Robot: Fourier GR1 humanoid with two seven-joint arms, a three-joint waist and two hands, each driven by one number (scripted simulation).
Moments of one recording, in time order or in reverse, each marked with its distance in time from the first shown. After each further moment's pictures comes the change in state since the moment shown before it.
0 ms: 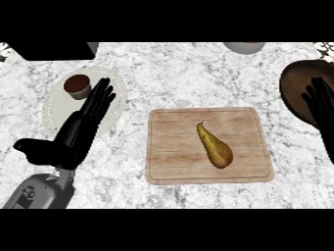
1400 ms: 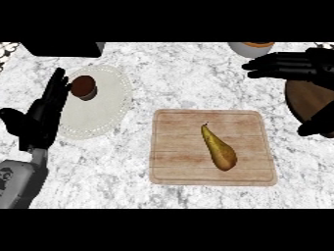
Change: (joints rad) left arm -0.045 0.074 0.185 0.207 -0.072 0.075 0.013; right arm -0.611 -0.391 0.334 0.233 0.483 0.587 -0.620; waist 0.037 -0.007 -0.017
